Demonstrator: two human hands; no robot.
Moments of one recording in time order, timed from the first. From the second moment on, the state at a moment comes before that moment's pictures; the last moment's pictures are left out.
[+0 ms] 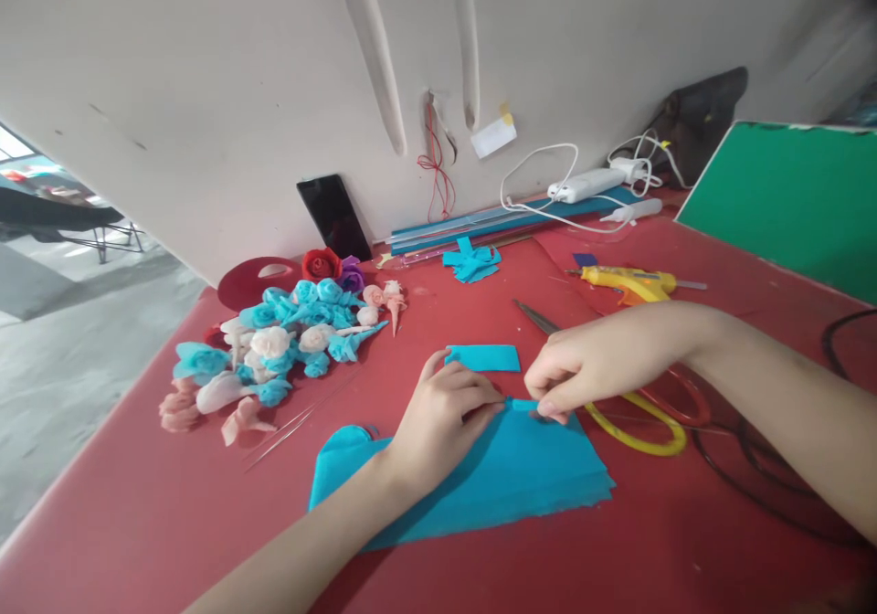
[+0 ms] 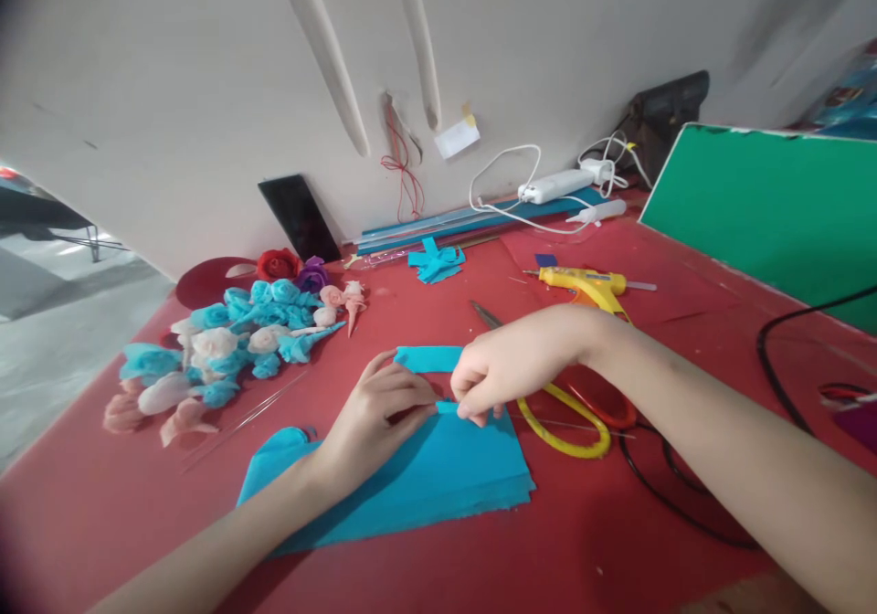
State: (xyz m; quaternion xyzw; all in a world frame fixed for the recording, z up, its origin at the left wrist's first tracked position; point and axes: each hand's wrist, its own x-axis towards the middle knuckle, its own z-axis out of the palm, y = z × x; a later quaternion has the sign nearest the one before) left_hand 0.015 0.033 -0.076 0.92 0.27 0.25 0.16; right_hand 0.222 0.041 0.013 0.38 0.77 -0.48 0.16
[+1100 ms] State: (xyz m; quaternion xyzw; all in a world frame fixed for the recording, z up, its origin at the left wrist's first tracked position) left_hand 0.013 0.029 -0.073 0.92 0.26 0.26 0.16; right_hand 0.222 0.046 0.009 0.37 0.77 -0.51 0.15
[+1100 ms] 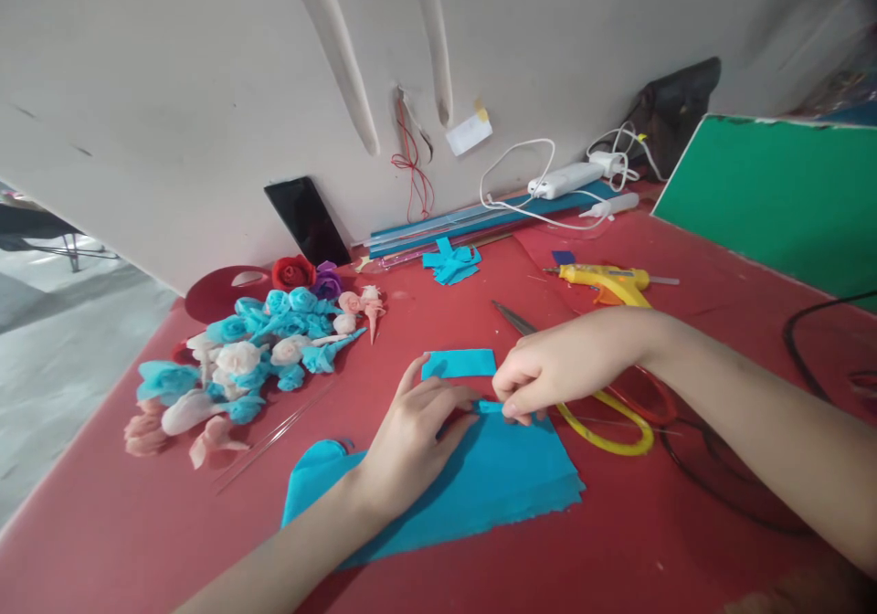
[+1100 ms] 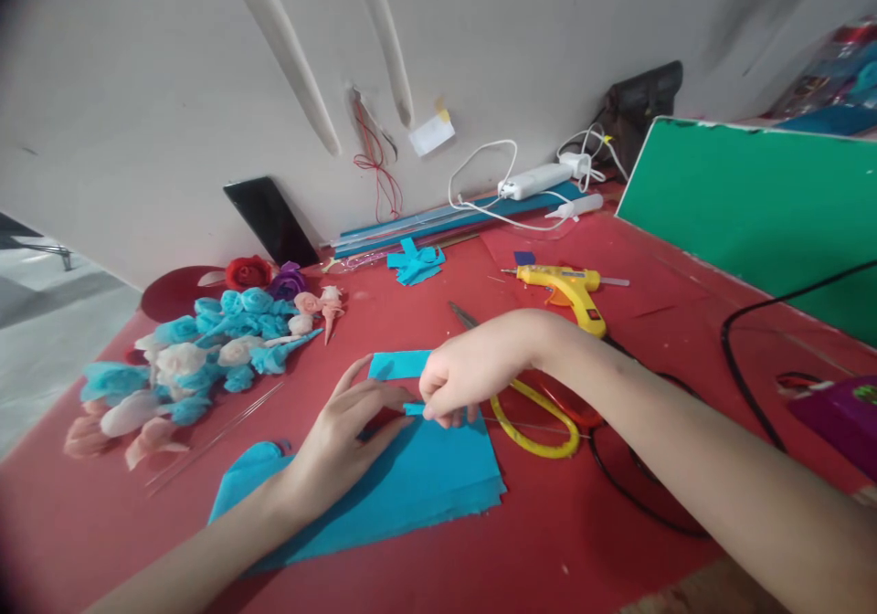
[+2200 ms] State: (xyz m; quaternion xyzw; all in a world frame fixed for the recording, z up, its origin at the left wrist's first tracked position) left_hand 0.013 0.025 -0.067 0.93 0.23 0.28 0.08; right_hand 0.224 0.046 0.007 0.39 0.74 -0.54 0.14
